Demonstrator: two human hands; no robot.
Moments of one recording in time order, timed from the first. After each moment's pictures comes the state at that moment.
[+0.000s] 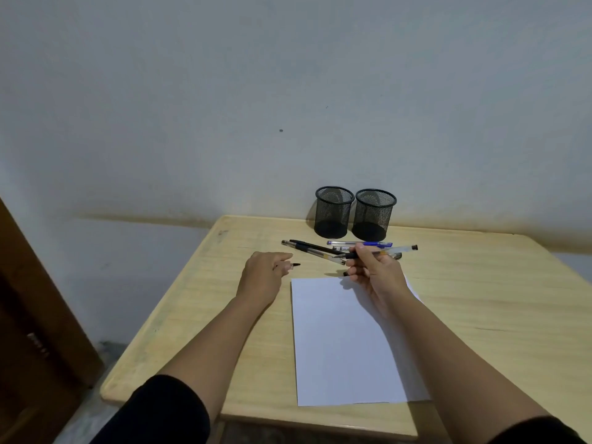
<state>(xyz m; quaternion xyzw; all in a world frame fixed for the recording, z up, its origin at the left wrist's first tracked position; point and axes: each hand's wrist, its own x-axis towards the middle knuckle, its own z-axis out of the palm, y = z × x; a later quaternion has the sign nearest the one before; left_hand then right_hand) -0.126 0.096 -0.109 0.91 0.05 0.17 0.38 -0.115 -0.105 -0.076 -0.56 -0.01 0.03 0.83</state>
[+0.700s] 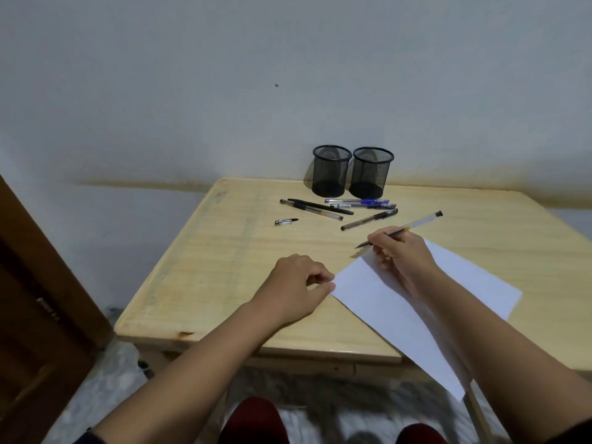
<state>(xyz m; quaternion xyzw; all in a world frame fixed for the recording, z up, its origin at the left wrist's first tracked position) -0.228 0.042 -0.107 0.94 -0.10 0.08 0.32 -0.164 -0.148 -0.085 -0.73 0.01 0.03 0.69</state>
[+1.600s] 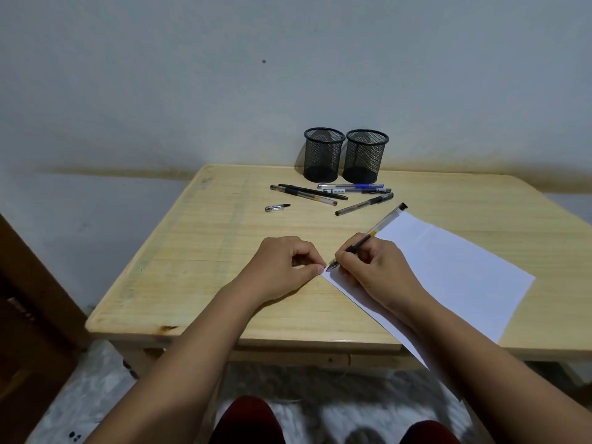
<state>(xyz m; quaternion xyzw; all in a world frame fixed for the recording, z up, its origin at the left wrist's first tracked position) -0.218 0.054 -0.109 0.92 -0.13 0.06 0.38 -0.211 -0.124 -0.106 -0.87 -0.15 -0.05 0.47</state>
